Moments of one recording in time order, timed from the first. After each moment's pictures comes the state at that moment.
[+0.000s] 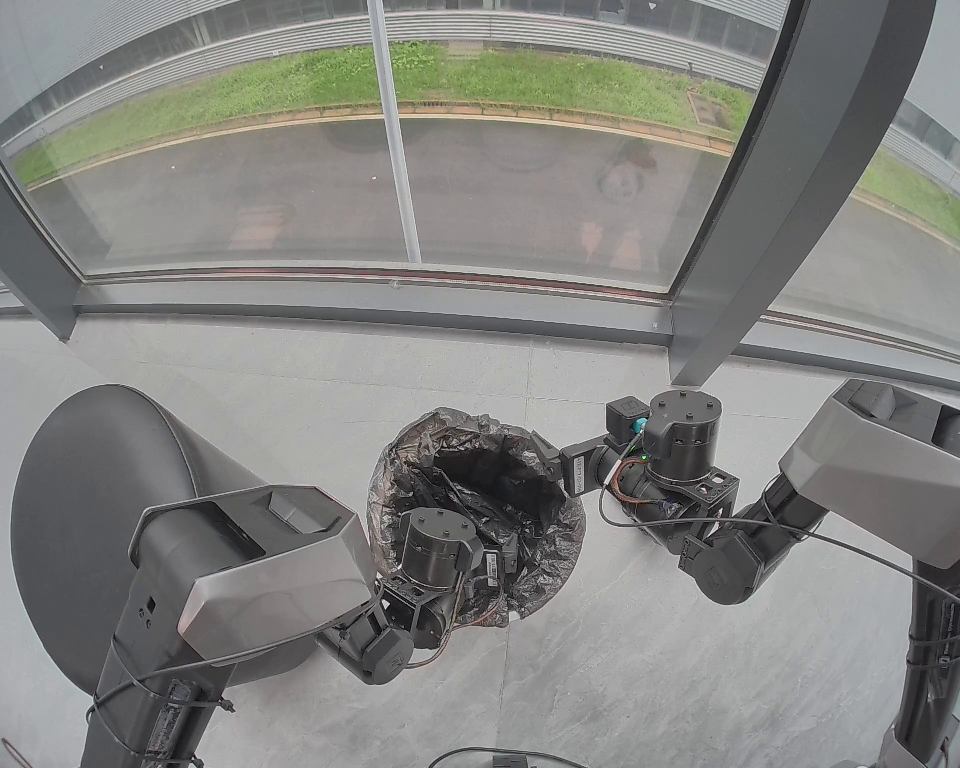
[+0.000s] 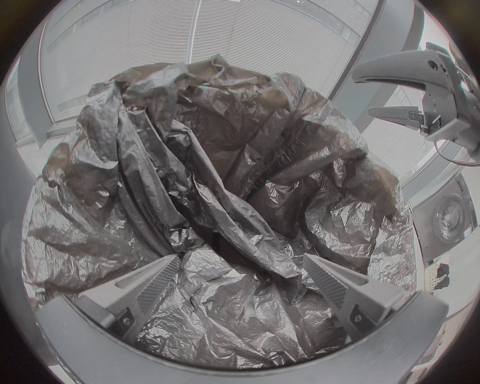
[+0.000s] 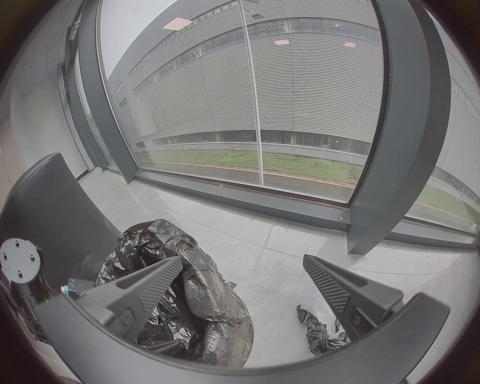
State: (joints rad) left arm -0.65 2.53 -1.05 -1.08 0.31 -0.29; right arm 0.55 2.25 -0.98 -1.14 -0.21 -0.04
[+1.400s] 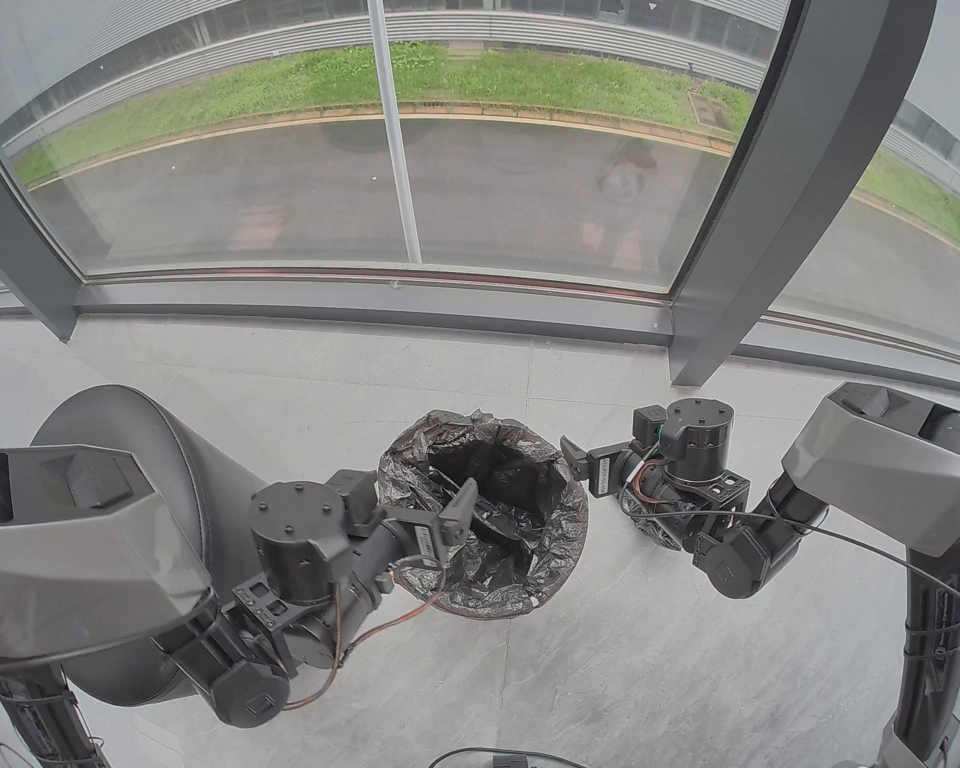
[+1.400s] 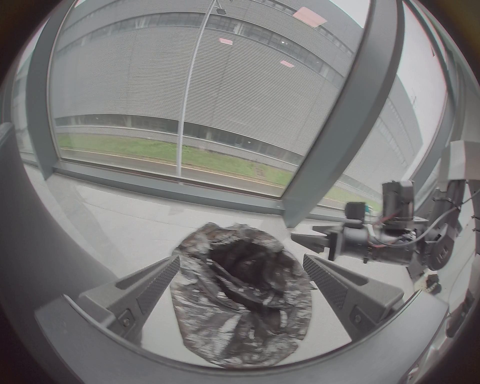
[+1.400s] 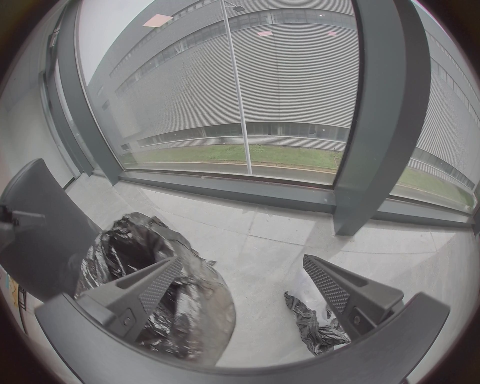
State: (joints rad) left arm -0.68 2.06 -0.54 -1.41 0.31 -0.19; right arm 0.48 2.28 -0.96 -1.14 -0.22 0.04
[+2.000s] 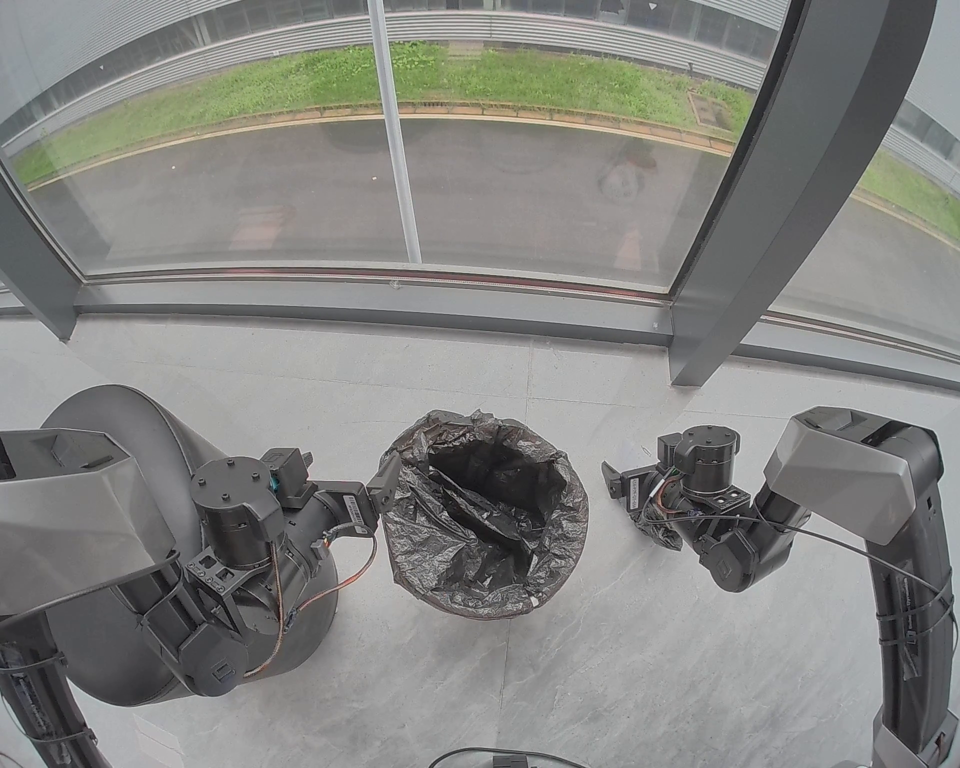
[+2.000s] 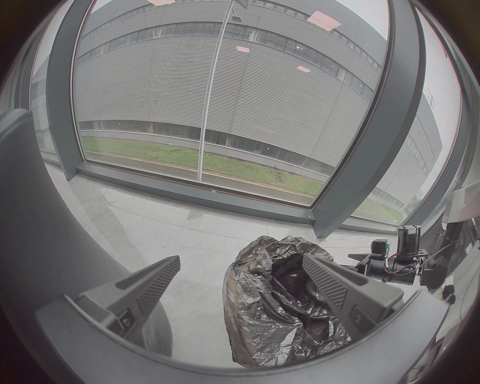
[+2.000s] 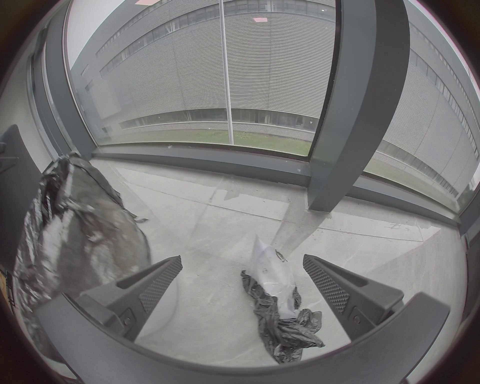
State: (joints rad) left arm -0.48 2.06 -0.50 -1.48 0.26 -0.18; right arm 0.33 2.47 -1.04 -1.16 -0.20 -0.02
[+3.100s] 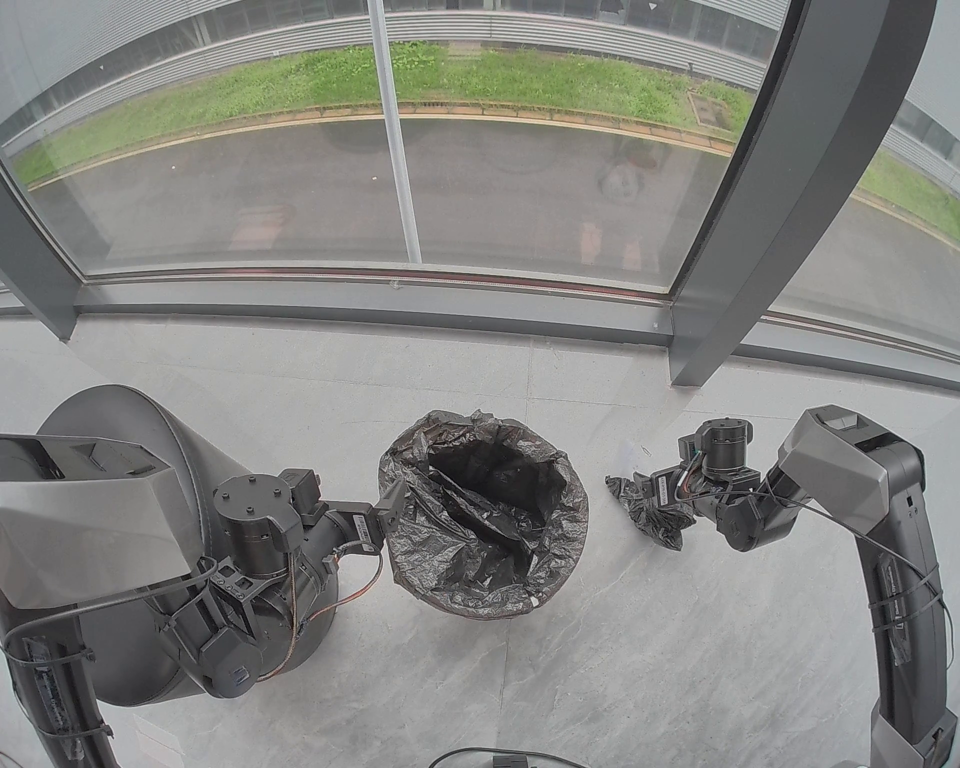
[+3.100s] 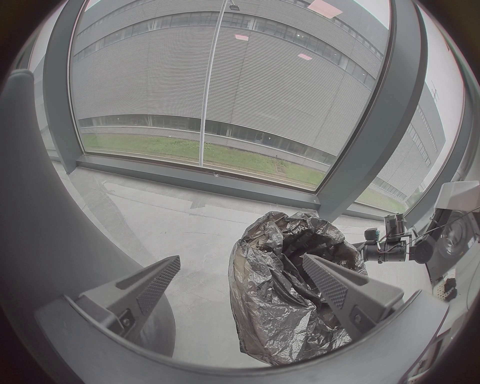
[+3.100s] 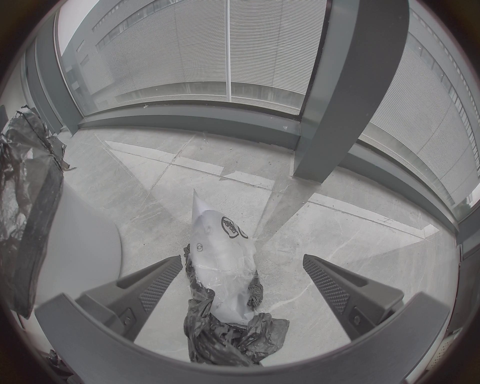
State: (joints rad) left arm -0.47 2.15 -0.51 -1.49 0.24 -0.18; right arm 0.16 2.63 -1.34 -0.84 -0.07 -0.11
